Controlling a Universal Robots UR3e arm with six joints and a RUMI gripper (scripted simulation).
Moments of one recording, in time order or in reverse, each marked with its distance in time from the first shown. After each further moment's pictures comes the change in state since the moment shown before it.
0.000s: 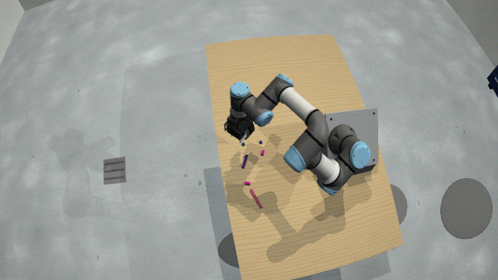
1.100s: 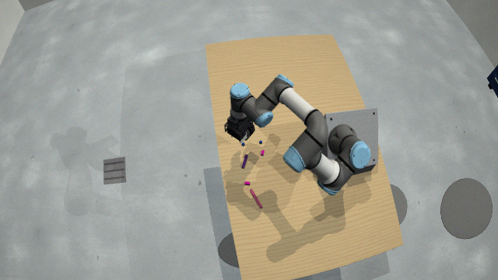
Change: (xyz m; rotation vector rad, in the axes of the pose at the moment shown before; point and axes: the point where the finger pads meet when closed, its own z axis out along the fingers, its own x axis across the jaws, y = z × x) arm 0.001 -0.001 0.007 0.001 0.004 0.000
